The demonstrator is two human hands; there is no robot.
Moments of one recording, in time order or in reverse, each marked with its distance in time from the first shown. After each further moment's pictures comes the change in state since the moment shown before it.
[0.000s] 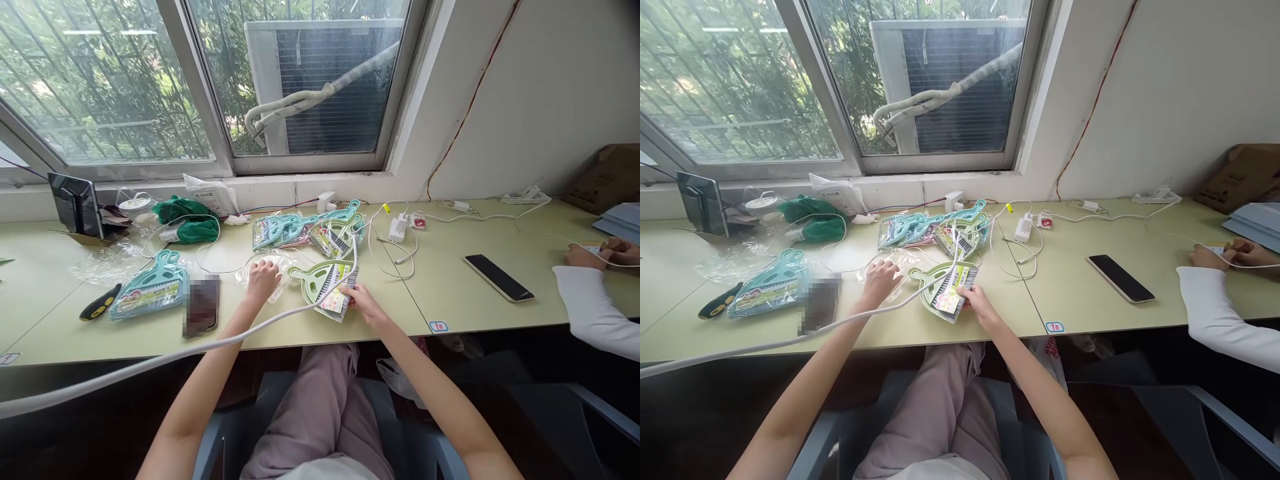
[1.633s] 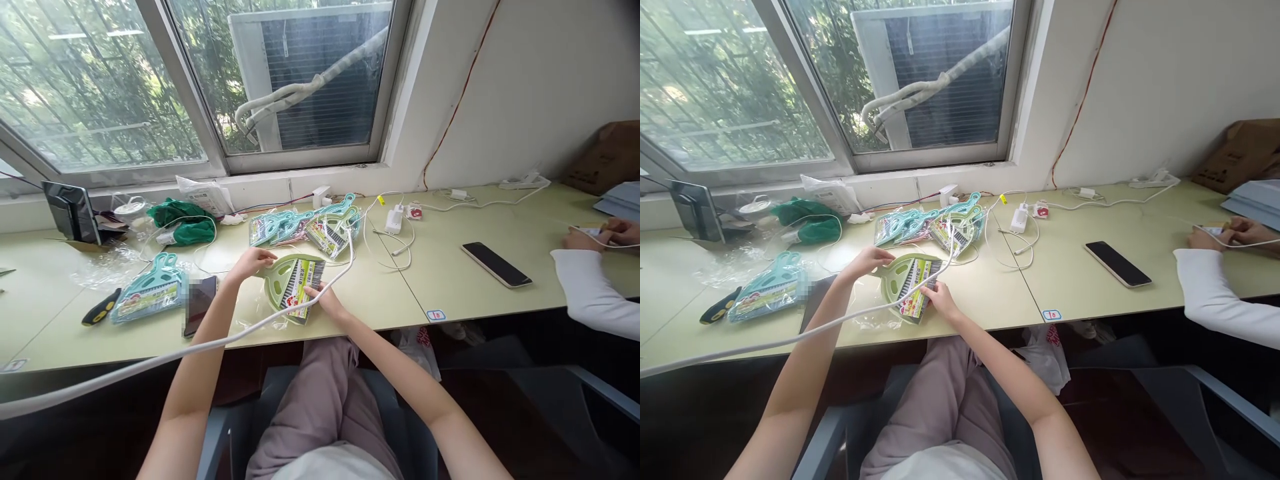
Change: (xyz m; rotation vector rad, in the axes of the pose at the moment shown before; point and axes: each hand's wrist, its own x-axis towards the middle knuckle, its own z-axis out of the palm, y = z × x) left_hand 0.038 -0.041 -0.041 -0.715 -0.291 -0.055; right_hand 0.013 0.030 0.070 -0.014 -0.187 -0.177
